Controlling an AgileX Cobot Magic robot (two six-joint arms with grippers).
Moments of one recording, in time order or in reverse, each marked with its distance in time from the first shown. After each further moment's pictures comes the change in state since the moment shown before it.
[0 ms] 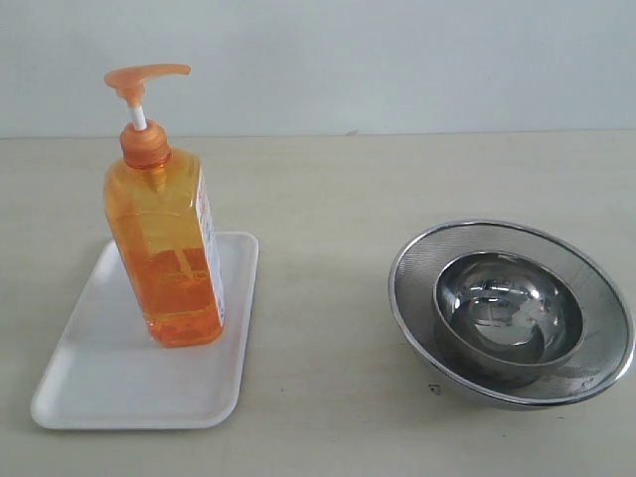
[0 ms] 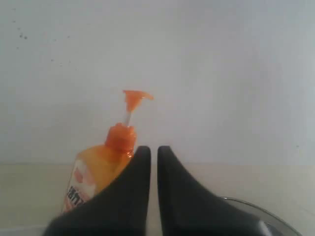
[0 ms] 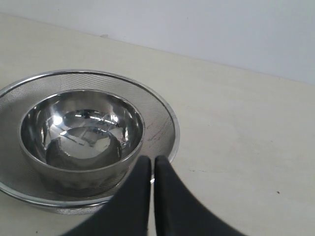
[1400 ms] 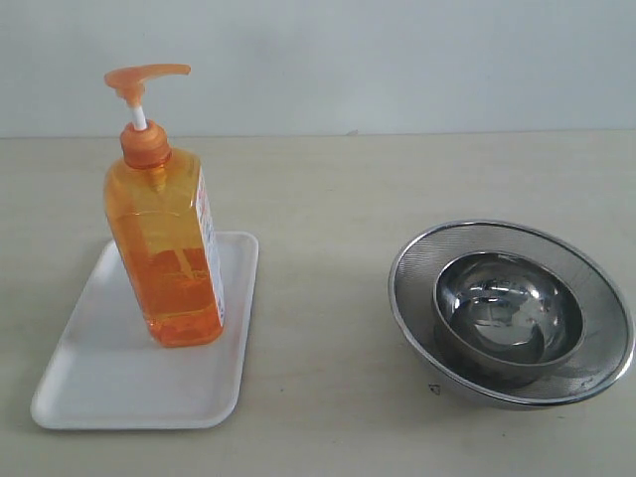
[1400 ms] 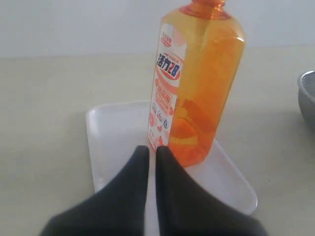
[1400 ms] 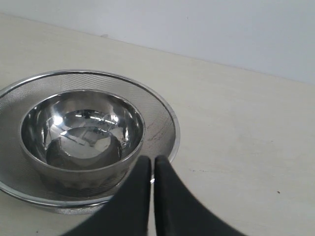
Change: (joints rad) left arm 0.016 -0.163 0.000 -0.244 0.612 0.479; right arm 0.000 0.000 0.000 0.000 0.000 0.000
